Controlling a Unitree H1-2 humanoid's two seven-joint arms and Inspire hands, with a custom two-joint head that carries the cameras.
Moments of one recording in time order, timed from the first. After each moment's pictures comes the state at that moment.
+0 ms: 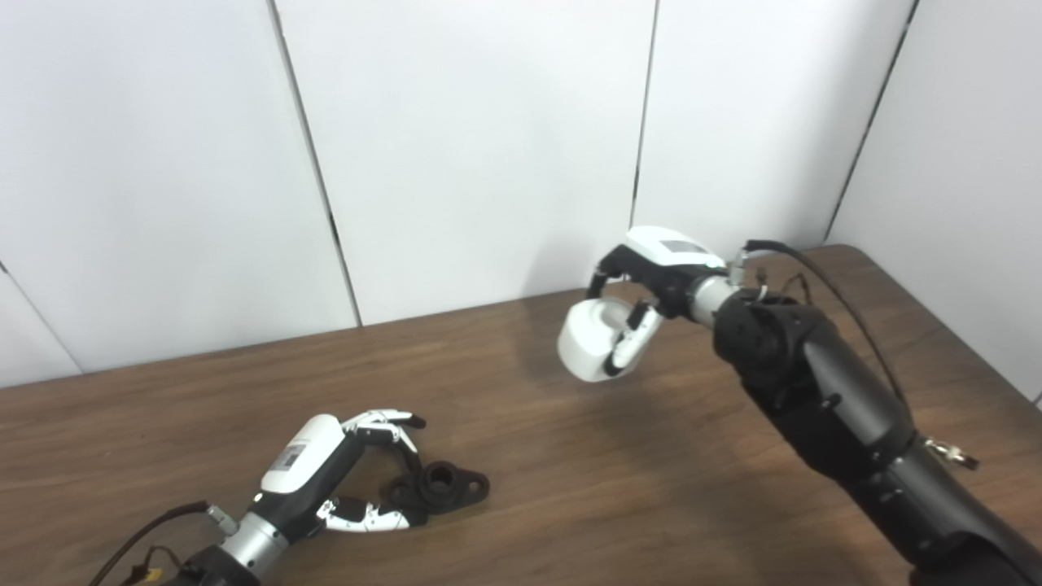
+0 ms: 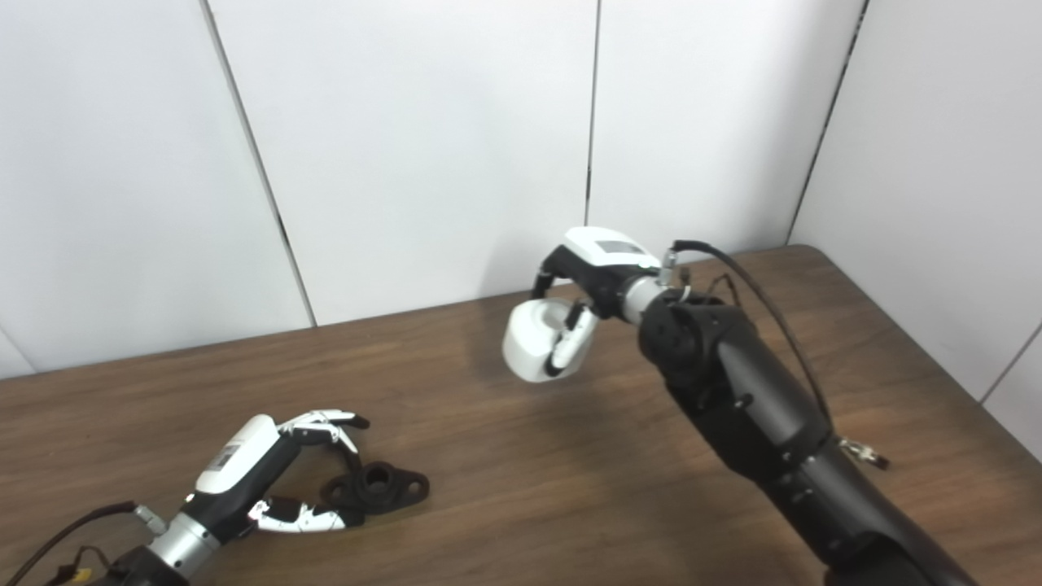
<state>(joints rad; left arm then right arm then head) -0.48 0.46 -0.68 0.48 0.36 -0.48 0.16 -0.62 -0.49 0.30 -0.10 -0.75 0.46 0.54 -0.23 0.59</state>
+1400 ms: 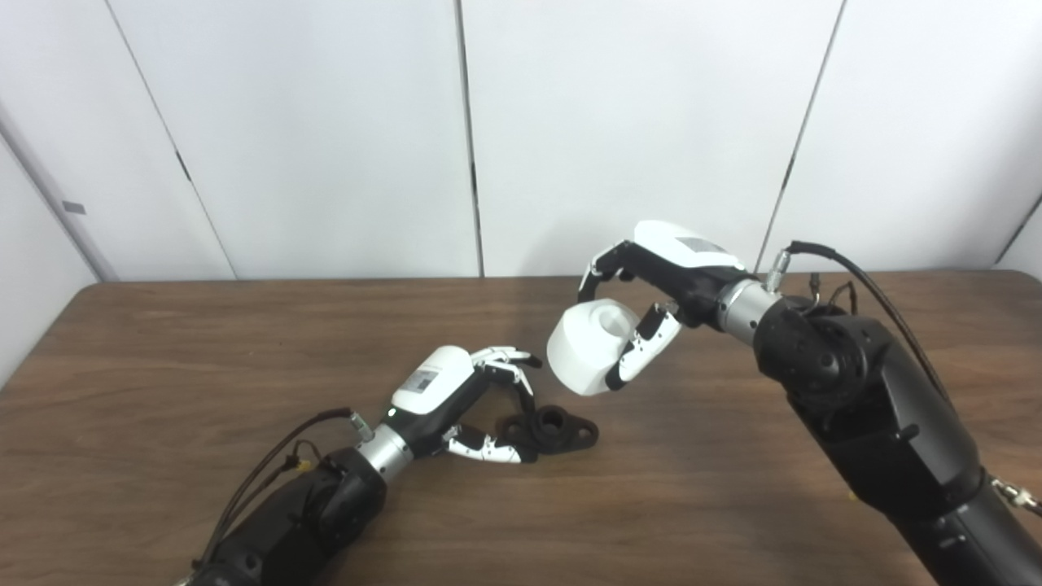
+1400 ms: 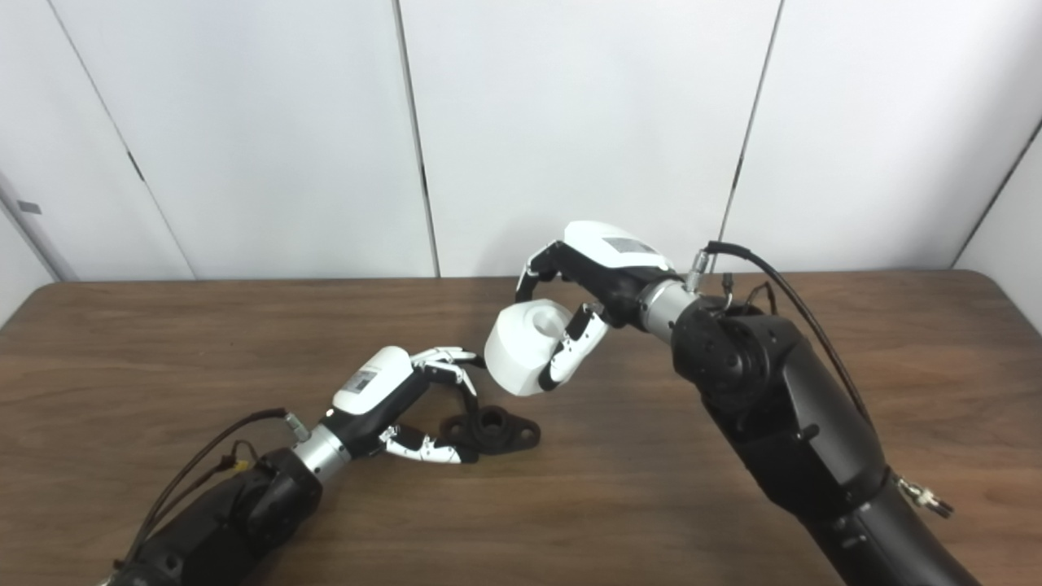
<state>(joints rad) -0.51 0.37 -0.63 0.57 0.52 -0.48 0.20 -0.67 -0.39 0.39 -0.21 -0.64 0.38 0.60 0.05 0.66</state>
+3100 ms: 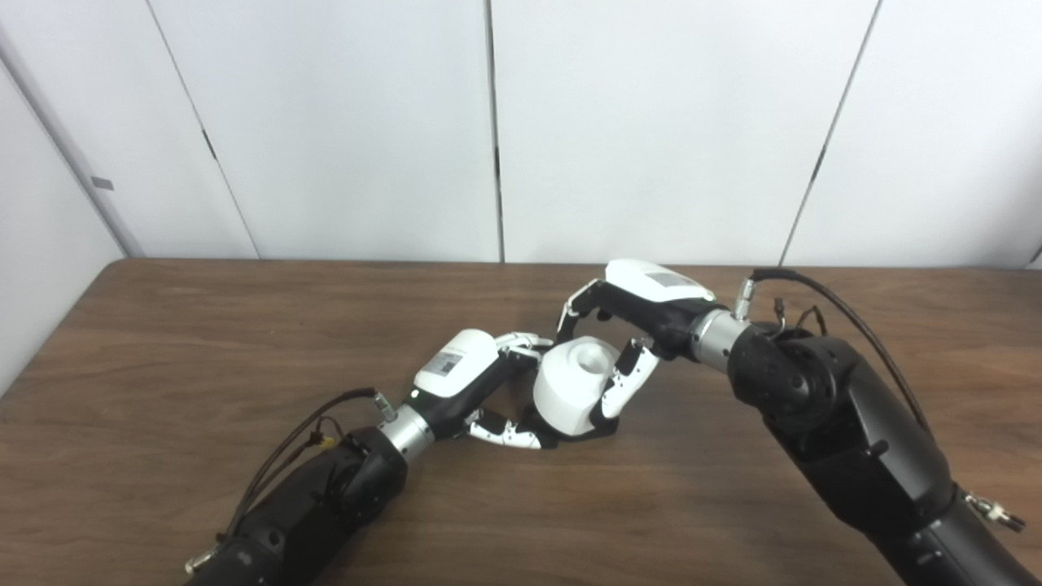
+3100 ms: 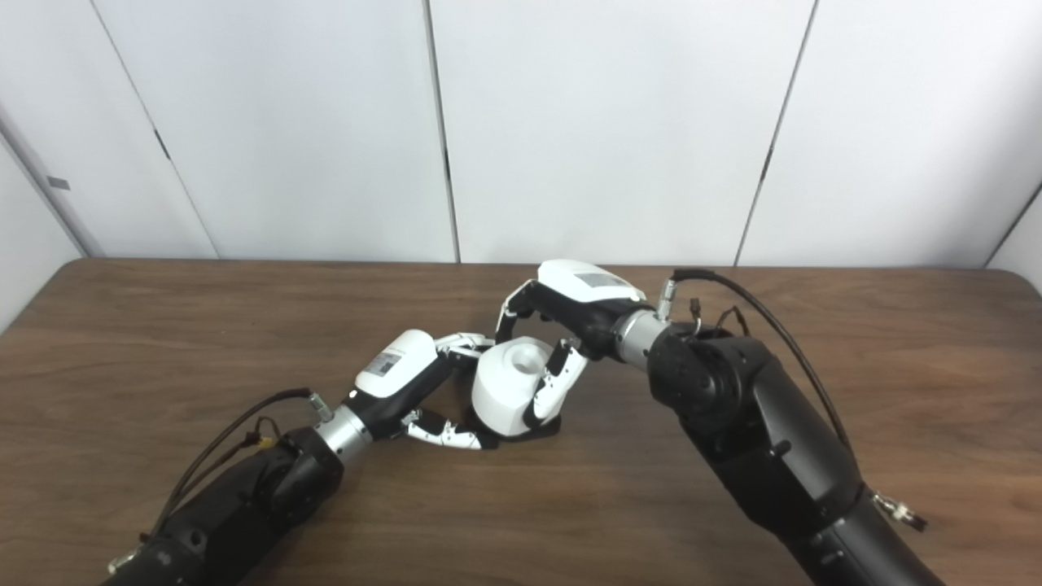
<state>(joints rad) -0.51 0.36 -0.61 0.54 0.55 -0.45 0.19 -0.65 -0.33 0.46 -0.14 -0.64 0.34 0.62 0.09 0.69</state>
